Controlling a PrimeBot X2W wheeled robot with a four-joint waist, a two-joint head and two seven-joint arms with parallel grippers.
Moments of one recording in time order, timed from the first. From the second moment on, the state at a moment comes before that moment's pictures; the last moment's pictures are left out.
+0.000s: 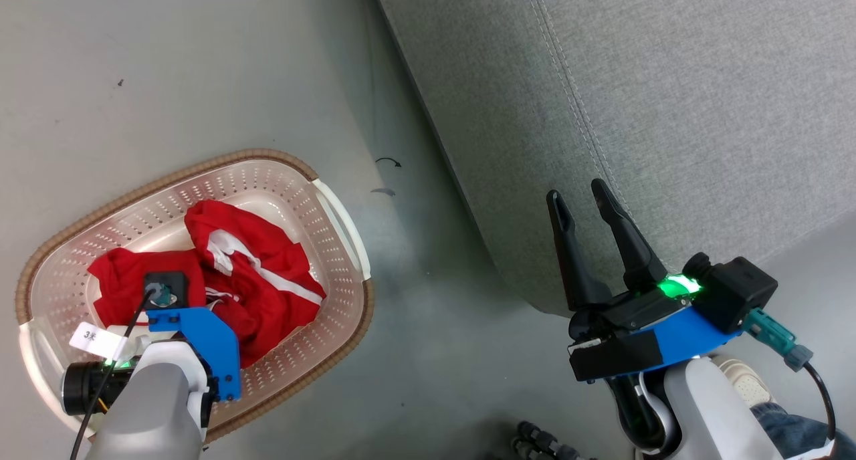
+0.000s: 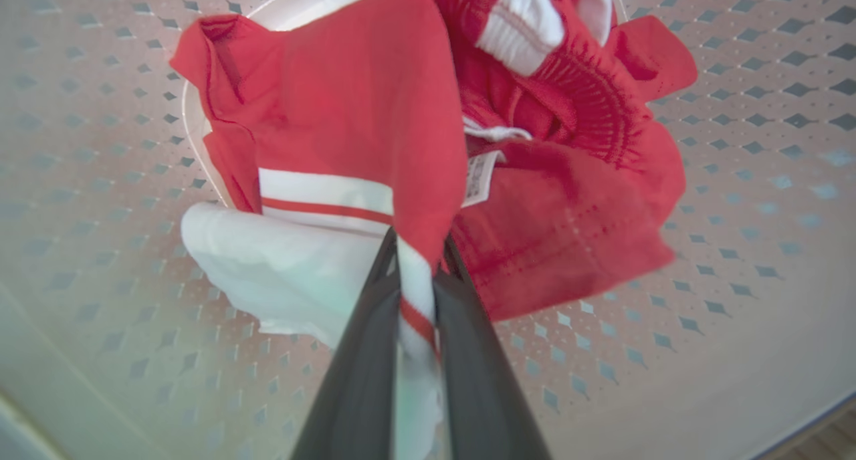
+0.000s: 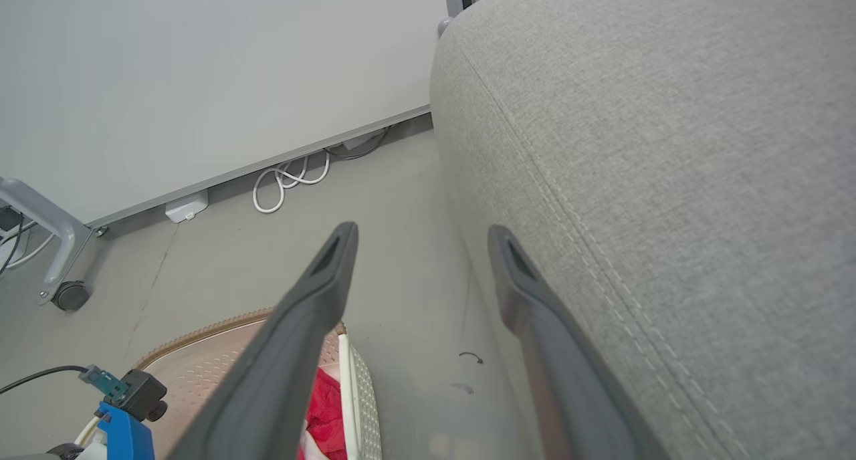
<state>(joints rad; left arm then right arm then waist) -0.65 0.18 -0.24 1.26 -0.24 0.04 0.12 -0.29 -0.05 0.26 0.15 0.43 0.13 -0.26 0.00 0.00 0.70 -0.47</state>
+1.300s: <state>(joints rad) -0.52 0.05 -0.46 1.14 -0.44 -0.12 0.06 -0.22 -0.05 0.18 0.30 0.26 0.13 -0.26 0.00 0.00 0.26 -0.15</state>
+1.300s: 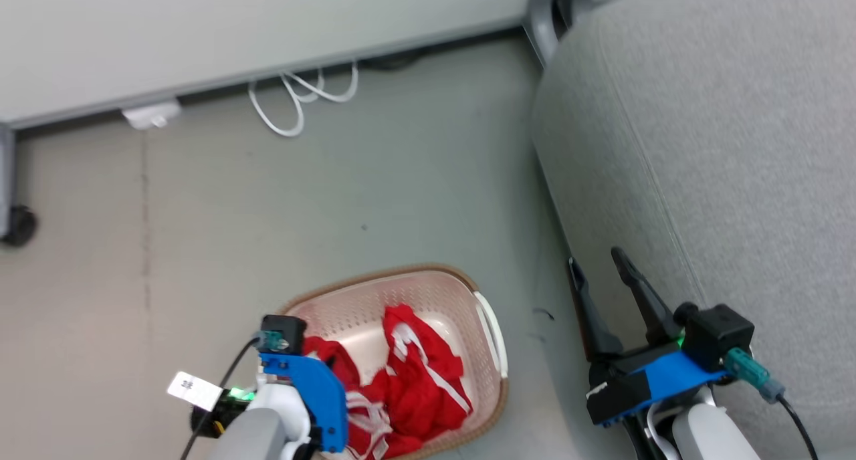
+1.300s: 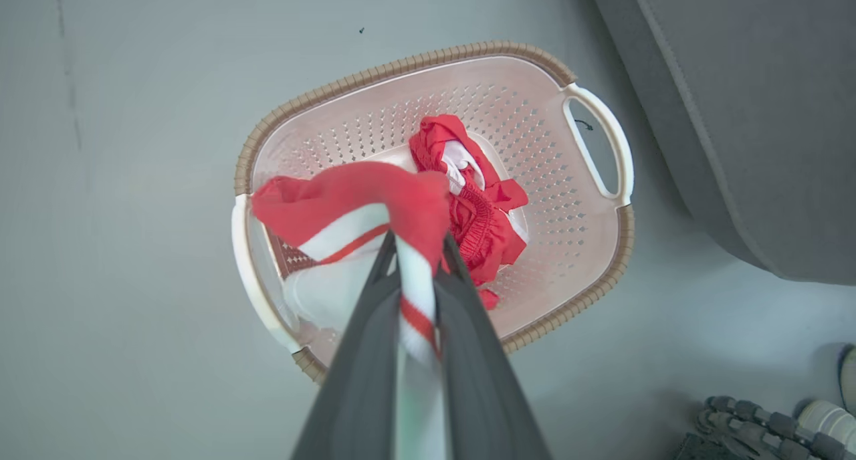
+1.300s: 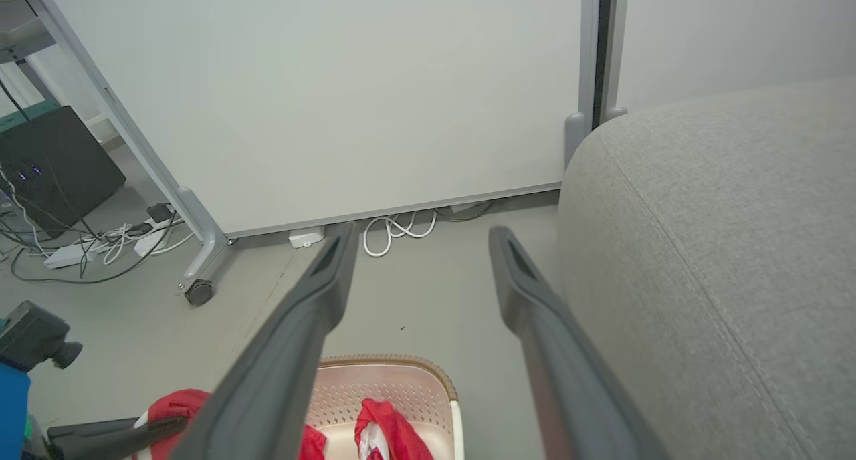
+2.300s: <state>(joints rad) -0.72 0.05 -0.88 0.65 -0.77 -0.04 -0.03 -0.11 -0.05 0.14 0.27 0.24 0.13 -0.20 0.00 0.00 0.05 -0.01</state>
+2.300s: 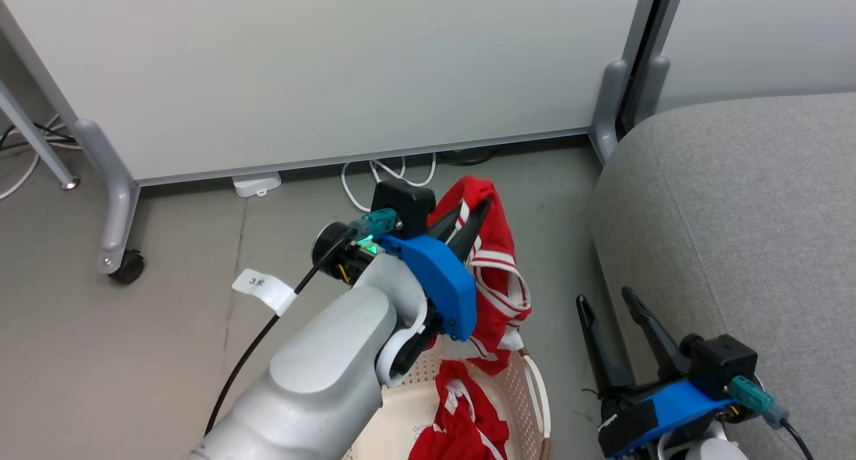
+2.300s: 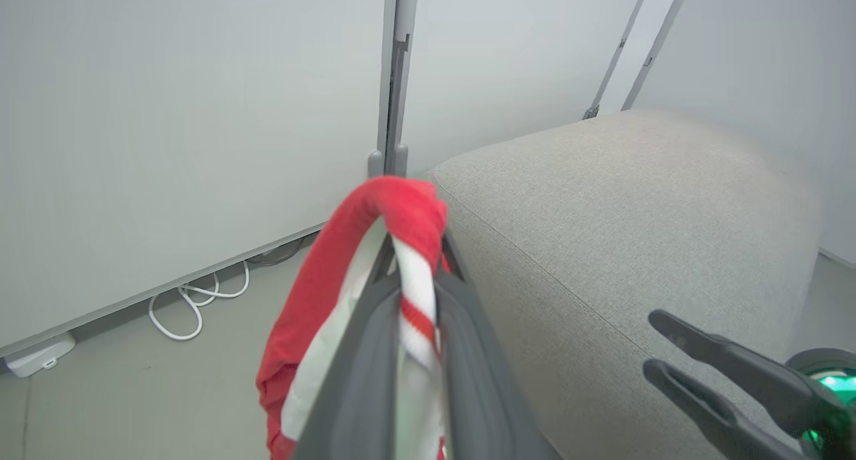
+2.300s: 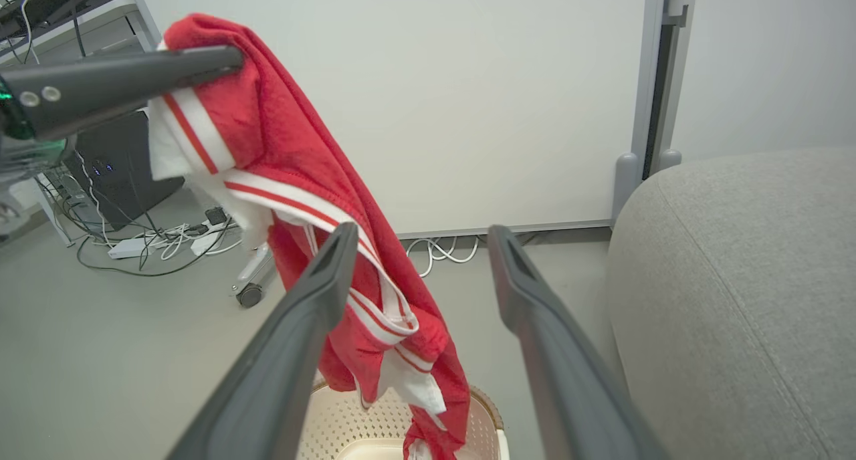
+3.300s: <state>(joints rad) -0.94 0.05 -1.17 0.61 -1.02 0.02 -0.13 -0.18 -0.05 0.15 0.30 0.15 0.13 -0.12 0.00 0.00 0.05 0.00</state>
